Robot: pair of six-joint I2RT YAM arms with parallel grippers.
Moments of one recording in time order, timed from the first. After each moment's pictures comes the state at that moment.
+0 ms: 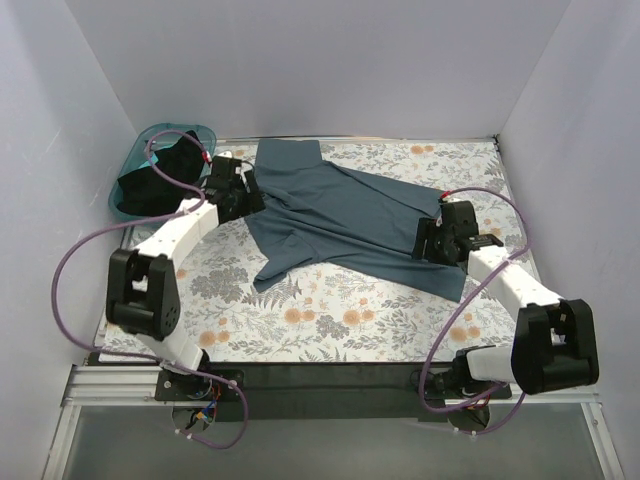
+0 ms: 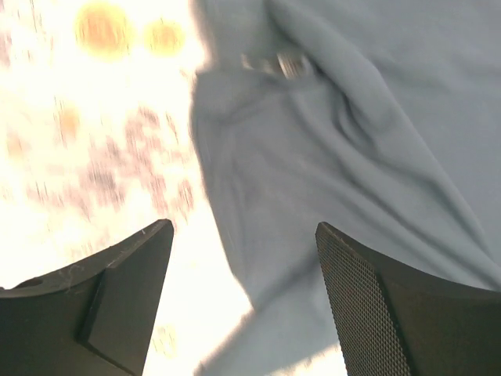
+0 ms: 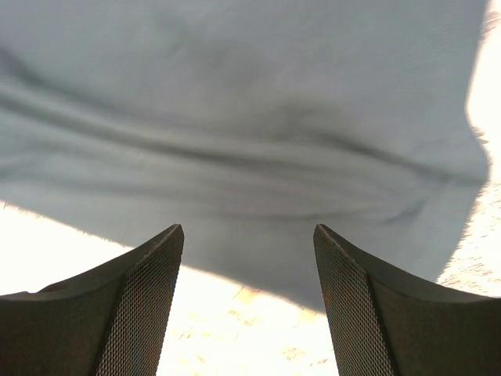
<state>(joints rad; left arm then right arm) -0.24 1.69 1.26 -0.42 -0.16 -0.49 0.18 1.31 0.76 -0.38 0.01 0.32</state>
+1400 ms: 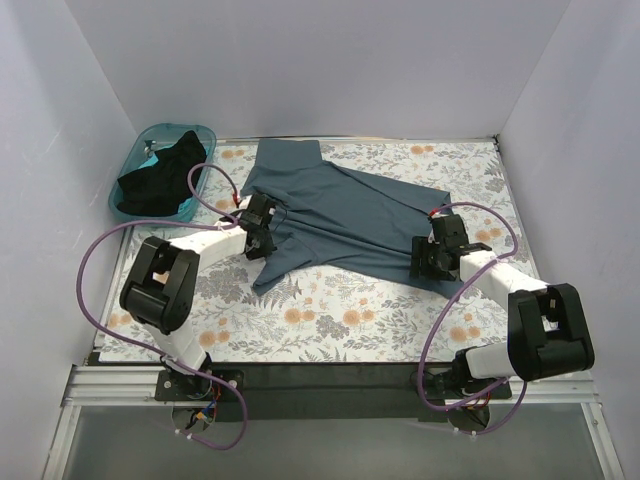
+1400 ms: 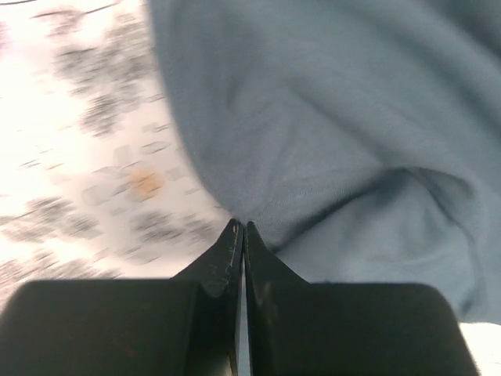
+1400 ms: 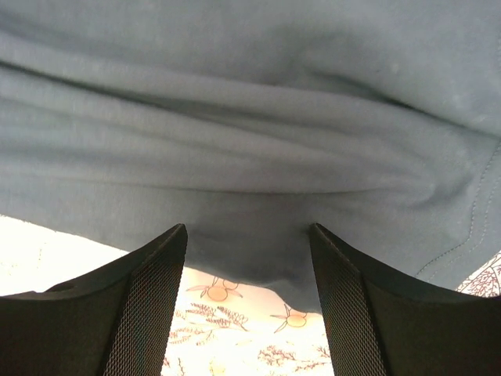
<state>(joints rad) -0.42 1.73 0.99 -0.32 -0.23 -0.65 0.23 1.37 0.66 -0.34 0.00 0.27</state>
